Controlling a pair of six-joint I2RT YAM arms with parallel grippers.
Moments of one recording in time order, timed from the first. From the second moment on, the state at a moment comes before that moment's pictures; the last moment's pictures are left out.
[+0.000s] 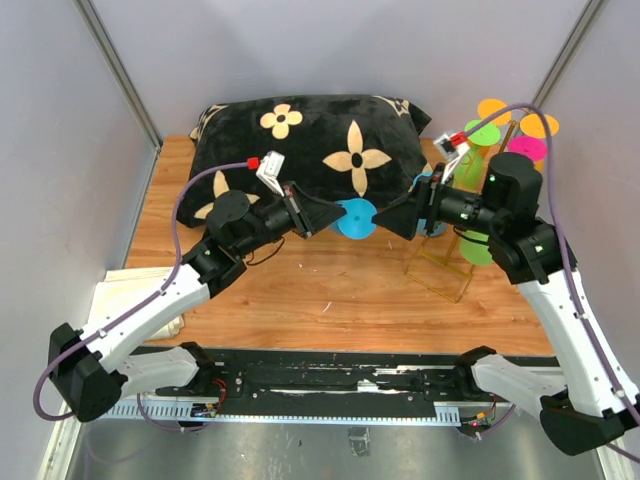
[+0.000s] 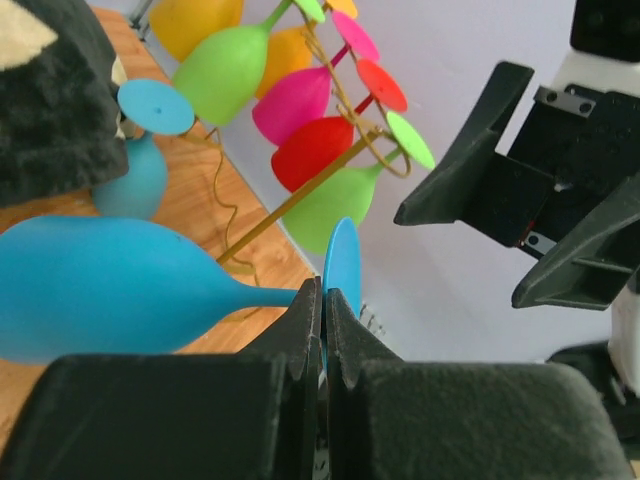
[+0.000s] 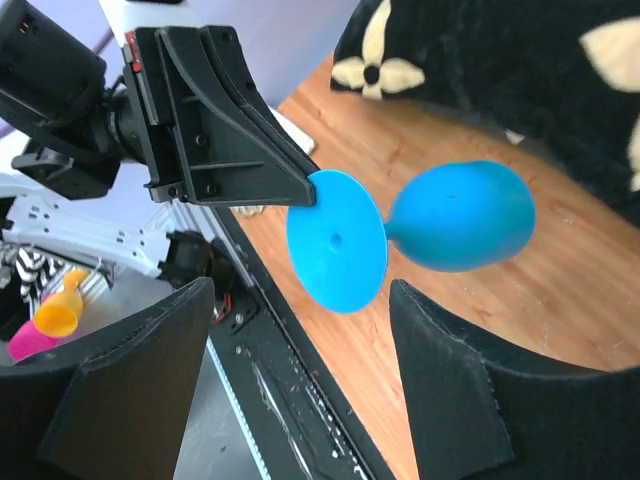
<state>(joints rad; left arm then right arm) -0.72 1.13 0.96 0.27 0.25 -0.83 0.35 1.00 1.36 -0.57 -0.69 0.37</state>
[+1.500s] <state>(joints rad) -0.72 0.40 0.70 -0.28 -0.17 -0.69 1.03 1.10 0.90 -0.14 -0.38 -0.04</state>
